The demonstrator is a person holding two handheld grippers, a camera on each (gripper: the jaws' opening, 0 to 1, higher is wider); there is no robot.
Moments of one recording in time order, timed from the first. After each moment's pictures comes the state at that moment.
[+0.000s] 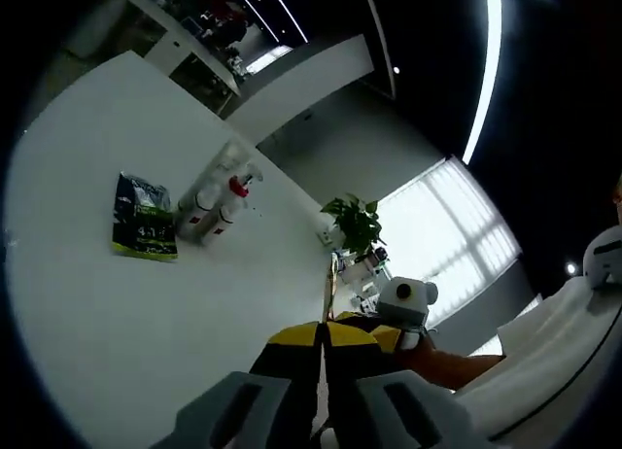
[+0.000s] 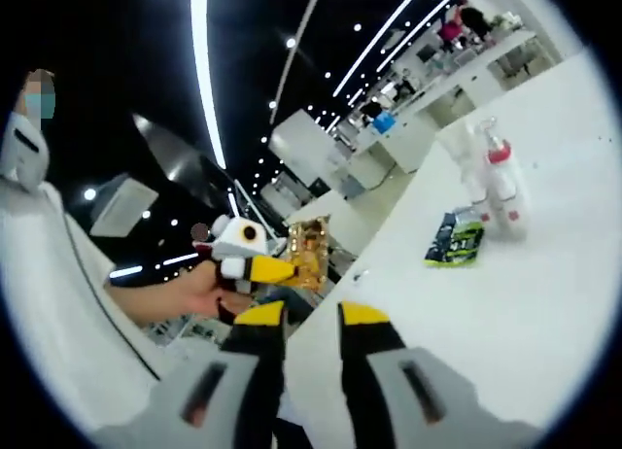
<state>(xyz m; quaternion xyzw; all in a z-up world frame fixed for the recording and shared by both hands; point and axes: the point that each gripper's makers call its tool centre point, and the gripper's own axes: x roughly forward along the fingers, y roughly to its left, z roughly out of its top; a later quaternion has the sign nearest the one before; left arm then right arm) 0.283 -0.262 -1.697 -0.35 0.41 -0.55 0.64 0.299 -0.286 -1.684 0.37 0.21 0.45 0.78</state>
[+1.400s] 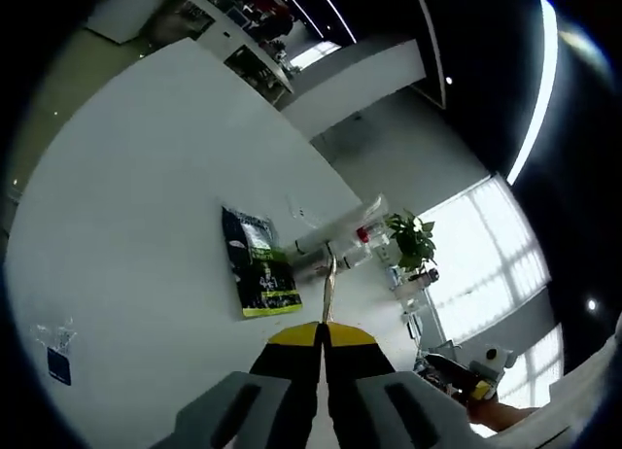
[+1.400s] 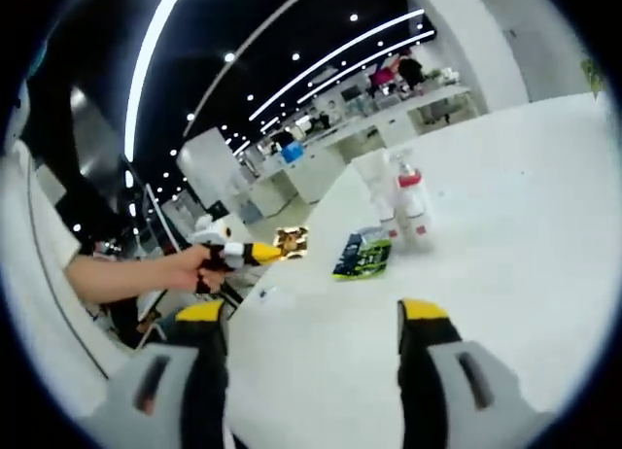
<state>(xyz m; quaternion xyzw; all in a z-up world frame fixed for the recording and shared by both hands) 0.453 -0.107 -1.790 -0.36 0.43 -0.38 0.74 0.306 -0.282 -1.730 0.21 0.23 0.24 0.92</state>
